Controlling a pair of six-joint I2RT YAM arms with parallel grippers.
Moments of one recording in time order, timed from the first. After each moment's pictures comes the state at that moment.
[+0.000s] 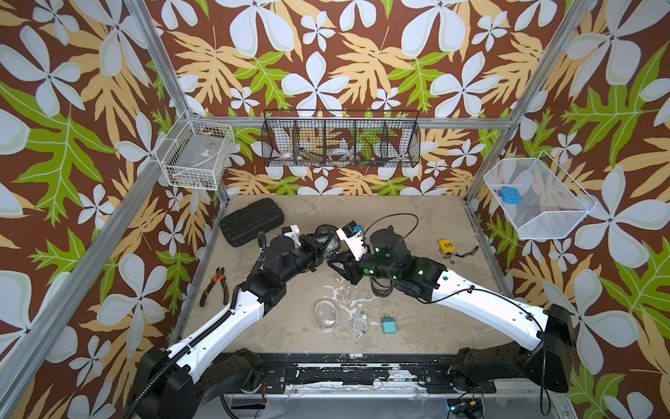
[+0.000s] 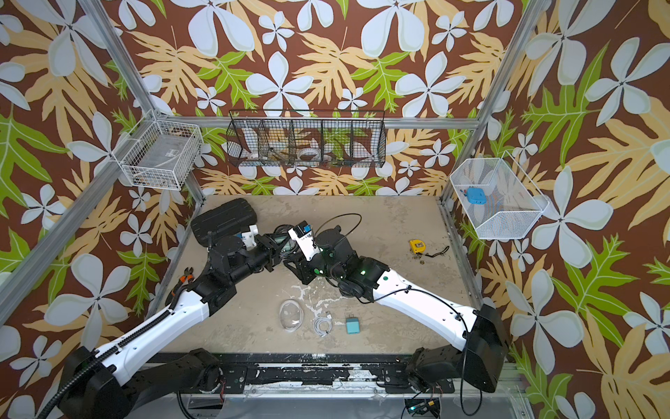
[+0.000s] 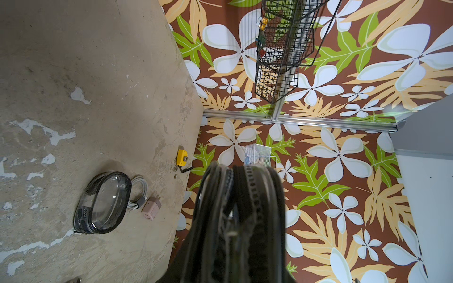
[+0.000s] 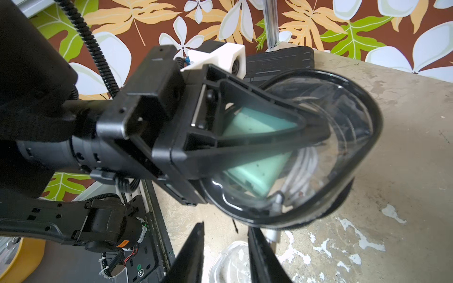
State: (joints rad) left arm -0.53 1.10 0.76 0.18 0.20 -1.55; right arm 0.89 1.39 1.18 -0.22 -0.20 0.27
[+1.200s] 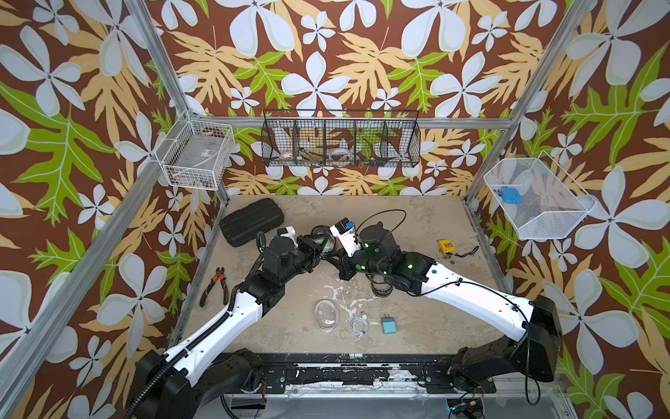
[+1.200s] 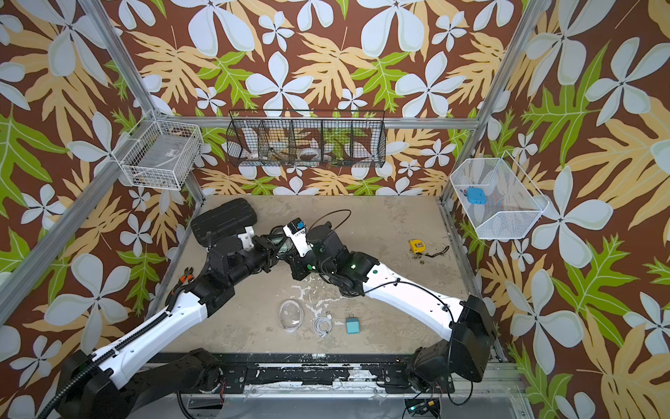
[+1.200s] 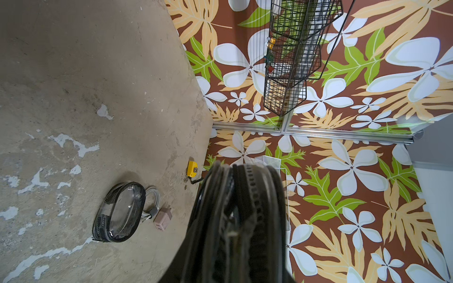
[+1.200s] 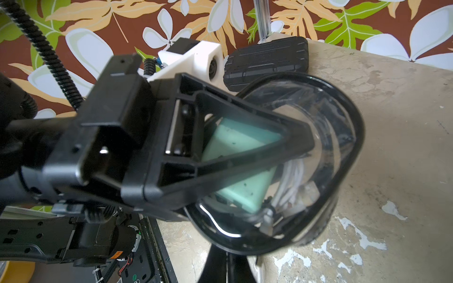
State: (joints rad) left arm -0.52 1.08 0.76 0.11 0.14 -1.53; right arm 0.90 1.47 1.27 -0.28 -0.16 0.29
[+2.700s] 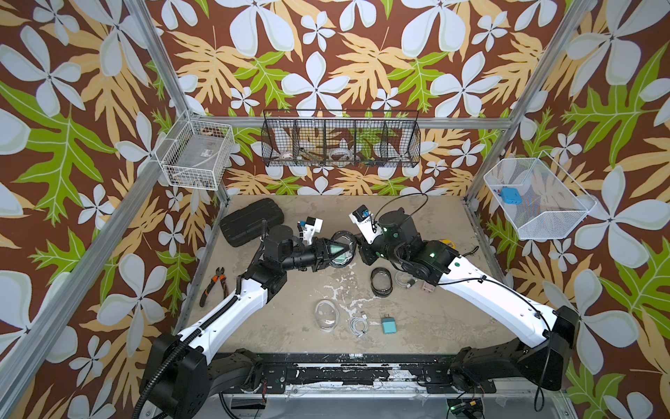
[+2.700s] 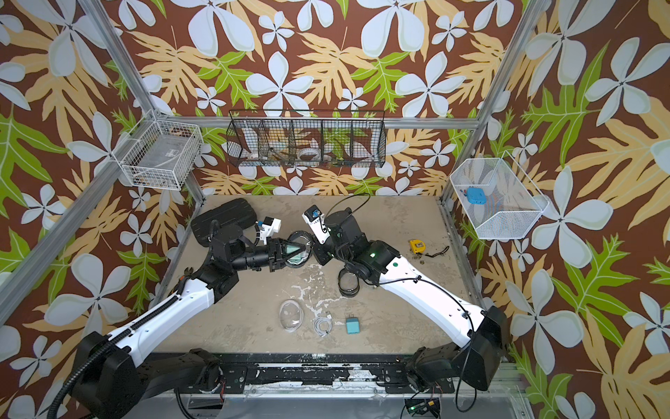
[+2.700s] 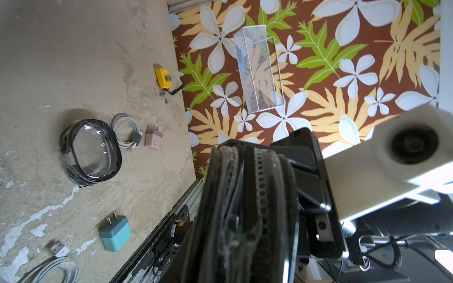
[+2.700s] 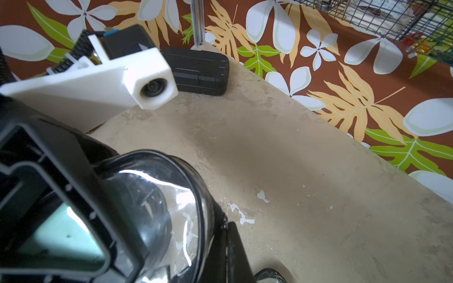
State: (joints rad) left arm -0.44 1.20 0.81 0.23 0.84 -1.22; right arm 0.78 1.41 1.37 -0.49 0.04 -0.05
